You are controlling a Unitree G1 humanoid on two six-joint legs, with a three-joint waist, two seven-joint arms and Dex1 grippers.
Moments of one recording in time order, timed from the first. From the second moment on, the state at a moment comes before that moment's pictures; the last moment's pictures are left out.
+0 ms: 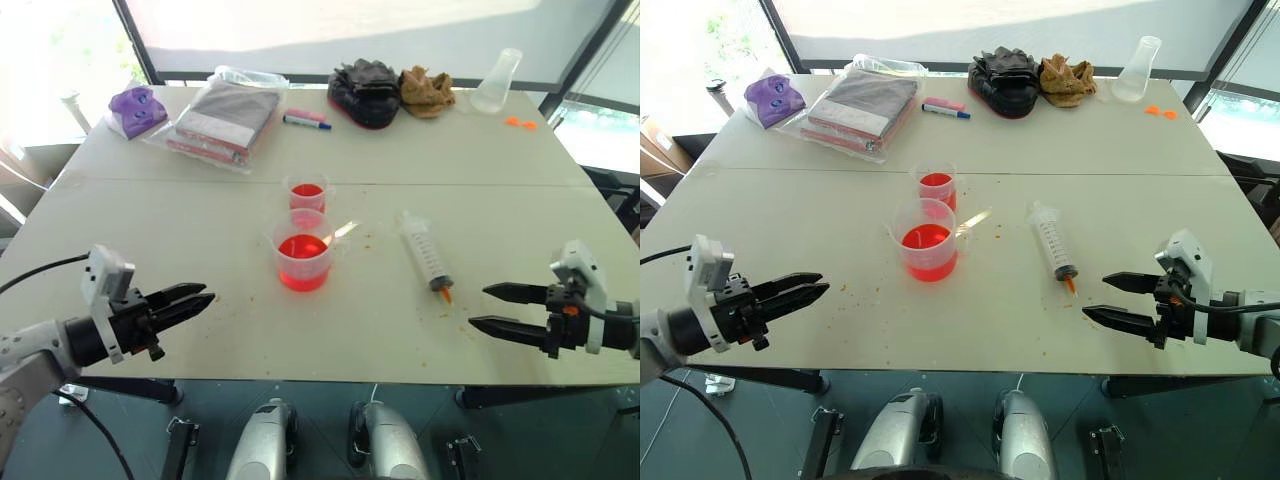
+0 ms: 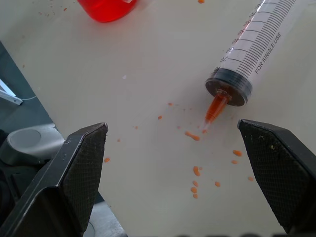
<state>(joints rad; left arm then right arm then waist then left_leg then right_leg) 0.21 0.84 0.52 -0.54 -0.97 0.81 -0.75 0.11 -1.04 -0.45 -0.31 0.73 0.83 1.10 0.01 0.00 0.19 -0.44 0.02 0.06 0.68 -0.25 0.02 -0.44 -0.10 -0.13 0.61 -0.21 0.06</state>
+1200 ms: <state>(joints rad) -0.15 1.13 0.39 -0.30 -0.87 0.75 -1.14 -0.96 -1.07 0.16 0.09 0.59 1.34 0.97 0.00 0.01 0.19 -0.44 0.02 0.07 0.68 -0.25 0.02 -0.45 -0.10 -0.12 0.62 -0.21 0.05</state>
